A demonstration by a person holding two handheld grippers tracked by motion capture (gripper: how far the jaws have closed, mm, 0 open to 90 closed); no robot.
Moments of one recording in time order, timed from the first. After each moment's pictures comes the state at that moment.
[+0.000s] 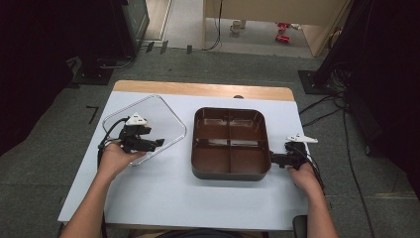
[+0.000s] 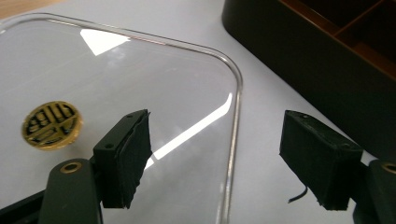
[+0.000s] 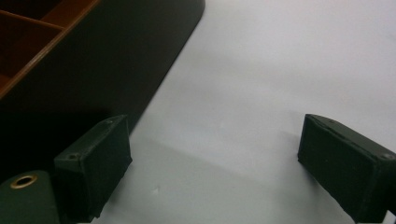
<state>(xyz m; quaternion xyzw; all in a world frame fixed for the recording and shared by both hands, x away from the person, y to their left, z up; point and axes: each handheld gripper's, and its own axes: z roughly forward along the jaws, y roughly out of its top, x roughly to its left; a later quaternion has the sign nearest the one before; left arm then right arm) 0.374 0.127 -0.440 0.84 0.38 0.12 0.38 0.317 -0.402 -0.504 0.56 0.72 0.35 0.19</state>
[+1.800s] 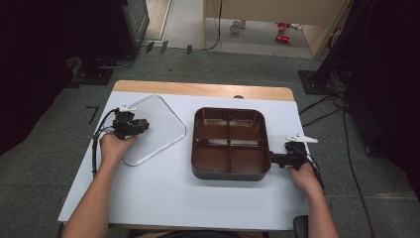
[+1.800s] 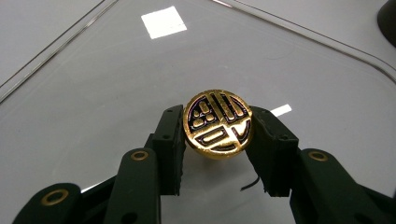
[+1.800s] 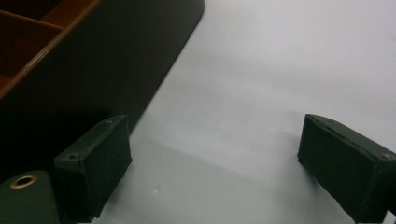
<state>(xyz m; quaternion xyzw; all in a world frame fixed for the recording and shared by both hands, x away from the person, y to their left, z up) 0.435 0.163 -0.477 0.79 0.48 0.16 0.35 0.318 -0.402 -0.504 0.56 0.72 0.35 0.19</state>
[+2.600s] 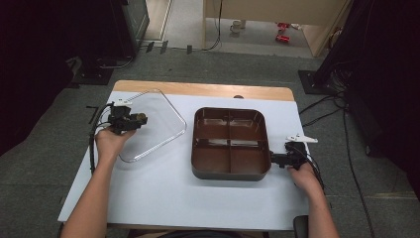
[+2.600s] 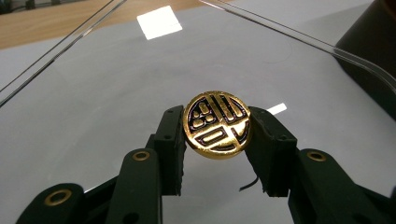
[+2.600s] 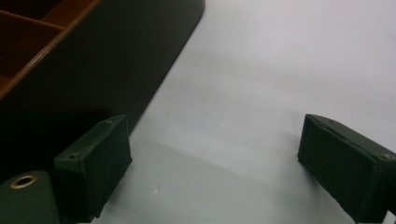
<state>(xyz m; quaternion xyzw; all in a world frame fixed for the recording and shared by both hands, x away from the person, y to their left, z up) 0.428 0.164 -0.440 0.79 0.47 0.16 0.37 0.318 -0.402 -0.504 0.56 0.72 0.36 0.19</state>
